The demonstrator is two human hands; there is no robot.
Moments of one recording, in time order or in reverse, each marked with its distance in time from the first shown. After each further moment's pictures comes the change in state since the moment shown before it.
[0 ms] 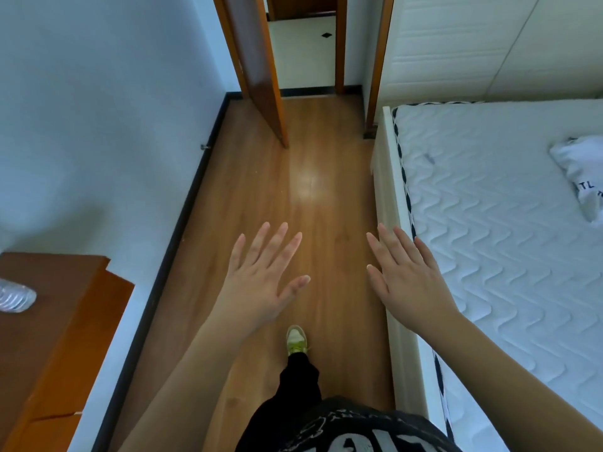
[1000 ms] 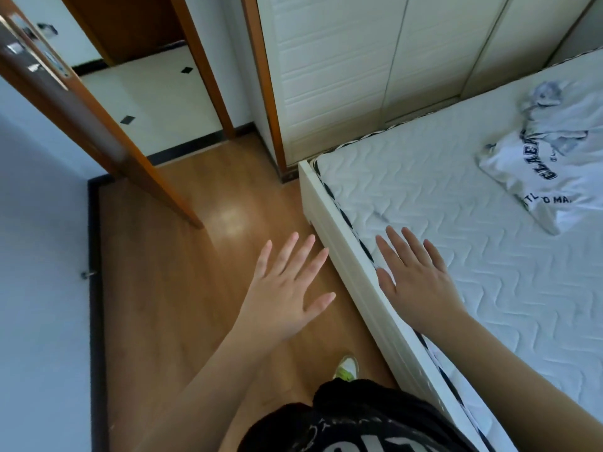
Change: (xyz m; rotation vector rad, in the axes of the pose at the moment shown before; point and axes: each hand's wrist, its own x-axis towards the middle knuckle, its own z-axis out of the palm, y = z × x) left_hand 0.543 -0.057 0.003 0.052 0.009 0.629; right_hand 0.410 0.145 -0.007 -0.028 -0.083 0.518
